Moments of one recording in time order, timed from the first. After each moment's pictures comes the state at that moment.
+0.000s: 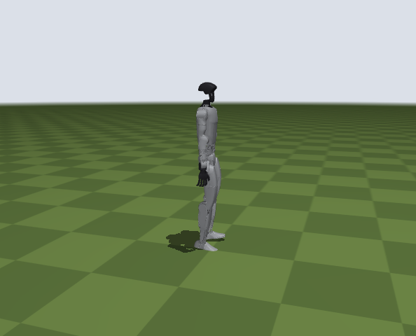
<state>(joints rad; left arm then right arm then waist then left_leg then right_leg) 0.06 0.11 0.26 1.56 0.29 0.04 -0.09 -0.05 -0.13 0.09 1.61 -0.64 -0.06 0.00 -0.13 -0.08 0.02 0.05 -0.07 0.24 0.00 -0.11 0.03 0.09 -0.09 -0.31 0.03 0.01 0.02</state>
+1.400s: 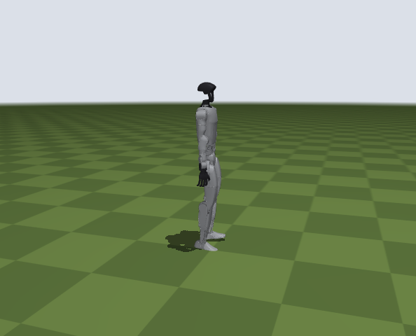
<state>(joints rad) 0.05 0.11 0.25 1.57 0.29 0.04 -0.09 -0.05 -0.12 0.10 1.61 -0.65 -0.06 0.01 -0.14 -0.06 0.01 0.04 -0.07 0.24 0.01 -0.09 0.03 0.08 -0.09 -0.31 0.03 0.01 0.01</state>
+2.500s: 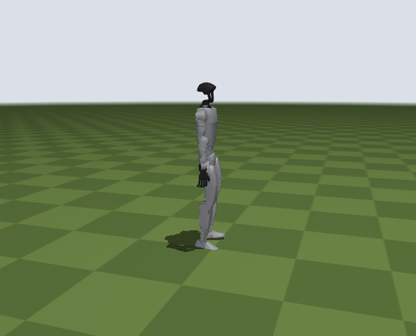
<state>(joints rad) 0.10 0.11 0.30 1.53 0.25 0.04 -0.10 -0.07 -0.12 0.13 1.64 -0.62 -0.06 0.00 -0.14 -0.03 0.04 0.07 -0.02 0.23 0.04 -0.10 -0.02 0.10 -0.05 -0.28 0.04 -0.01 -0.01</state>
